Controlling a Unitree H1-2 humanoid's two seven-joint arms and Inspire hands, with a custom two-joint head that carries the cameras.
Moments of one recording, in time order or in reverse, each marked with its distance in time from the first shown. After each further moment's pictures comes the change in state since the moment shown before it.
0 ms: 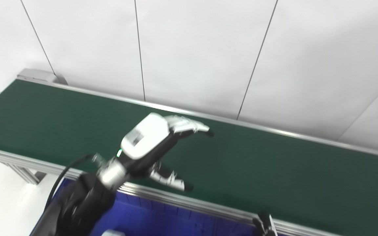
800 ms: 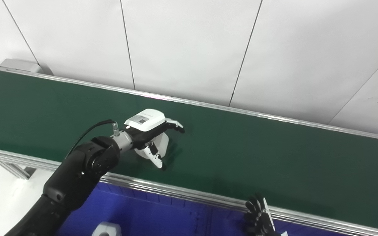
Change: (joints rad) left arm -0.152 0.060 -0.107 0.458 0.118 0.014 -0.036; right arm 0.034 0.016 0.007 -0.068 -0.014 0.041 0.001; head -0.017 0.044
